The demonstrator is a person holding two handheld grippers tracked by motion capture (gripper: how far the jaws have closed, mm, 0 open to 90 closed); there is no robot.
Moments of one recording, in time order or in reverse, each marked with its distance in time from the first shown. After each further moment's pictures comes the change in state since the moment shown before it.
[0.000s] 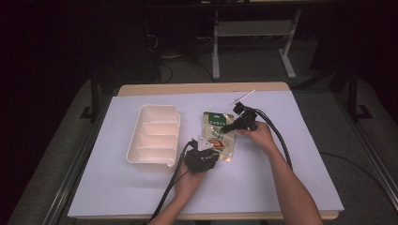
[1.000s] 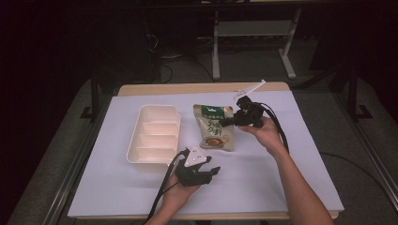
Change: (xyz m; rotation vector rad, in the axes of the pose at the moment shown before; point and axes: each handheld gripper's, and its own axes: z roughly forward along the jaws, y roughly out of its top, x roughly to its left) left arm -0.016 -0.014 -0.057 -0.110 -0.151 0.127; right arm 0.072 0.016 -0.063 -0.158 0.010 -0.197
